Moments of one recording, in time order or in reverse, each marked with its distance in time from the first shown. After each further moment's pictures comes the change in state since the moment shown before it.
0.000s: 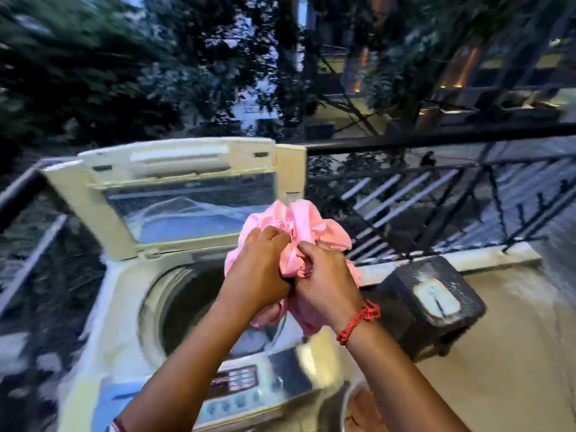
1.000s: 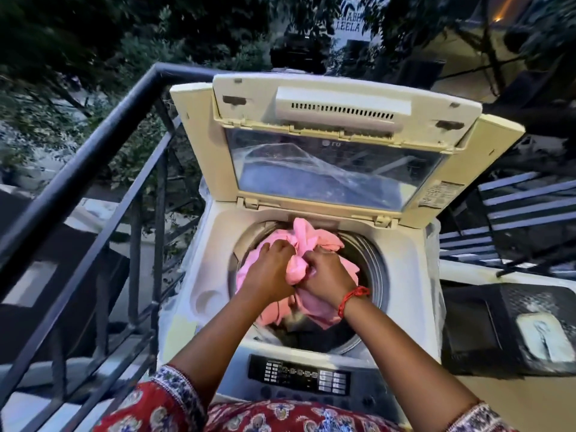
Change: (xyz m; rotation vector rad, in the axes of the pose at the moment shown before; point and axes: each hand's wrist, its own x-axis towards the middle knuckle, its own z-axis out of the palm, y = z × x) left_hand -0.066 -0.228 0.036 -0.016 -0.313 -0.536; right_hand 0.065 -0.011 0.255 0.019 -0.645 0.062
